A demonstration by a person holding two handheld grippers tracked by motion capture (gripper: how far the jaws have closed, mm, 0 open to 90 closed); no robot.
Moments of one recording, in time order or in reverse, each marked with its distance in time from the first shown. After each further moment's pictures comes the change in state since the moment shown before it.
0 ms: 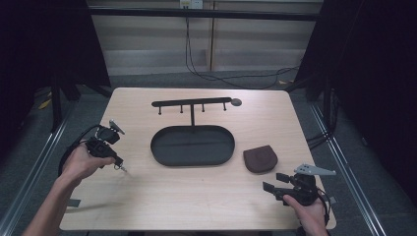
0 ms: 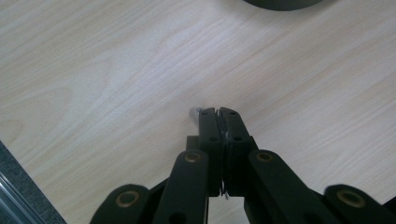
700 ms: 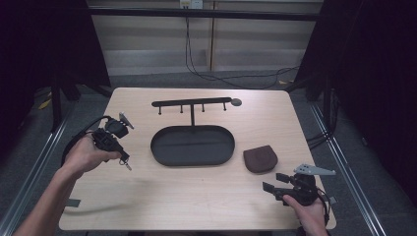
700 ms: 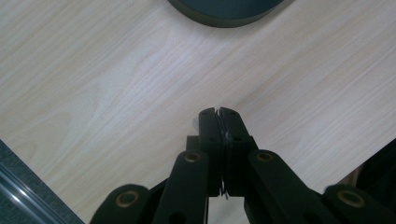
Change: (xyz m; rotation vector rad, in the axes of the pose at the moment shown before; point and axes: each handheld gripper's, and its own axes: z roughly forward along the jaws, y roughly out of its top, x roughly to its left) left arm -0.033 0.026 -0.035 0.030 -0.003 0.126; right arm 0.000 0.000 0.001 0.003 0.002 0.000
